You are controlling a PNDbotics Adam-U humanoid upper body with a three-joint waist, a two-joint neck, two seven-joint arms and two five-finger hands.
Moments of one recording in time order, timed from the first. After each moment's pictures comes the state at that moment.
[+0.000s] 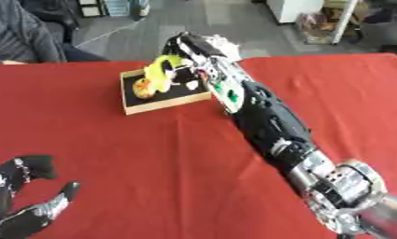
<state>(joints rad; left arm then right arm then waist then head) -0.14 0.18 -0.22 -1.77 -0.18 0.02 -0.10 -0.96 -0.18 0.10 -0.87 0.95 -0.03 0.04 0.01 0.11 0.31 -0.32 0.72</state>
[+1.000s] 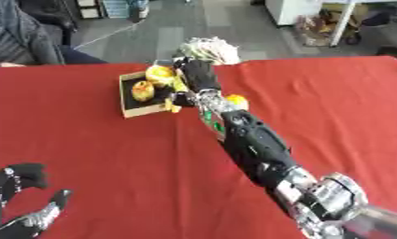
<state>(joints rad) -0.15 0.18 -0.22 -1.77 -0.18 0.02 -0.11 -0.93 -0.12 0.04 -0.68 1.26 0.16 -0.31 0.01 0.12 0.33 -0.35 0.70</state>
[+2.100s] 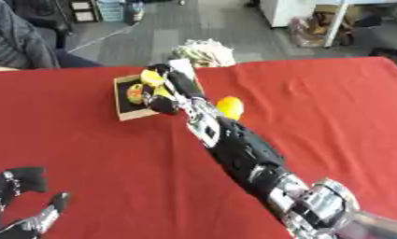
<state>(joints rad) -0.15 0.18 -0.22 -1.77 -0.19 0.03 -0.12 -0.93 -0.13 0.10 -0.80 0.77 -0.13 -0.16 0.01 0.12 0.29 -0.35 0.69</state>
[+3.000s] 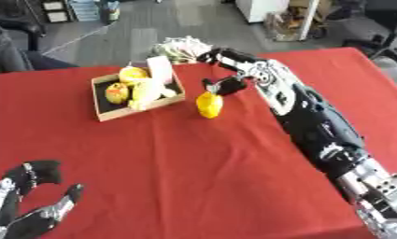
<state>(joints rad) -0.10 0.19 -0.20 -1.76 -0.20 0.03 -0.10 -0.82 -0.38 0.13 -0.98 0.78 -0.20 0.52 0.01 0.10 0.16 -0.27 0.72</state>
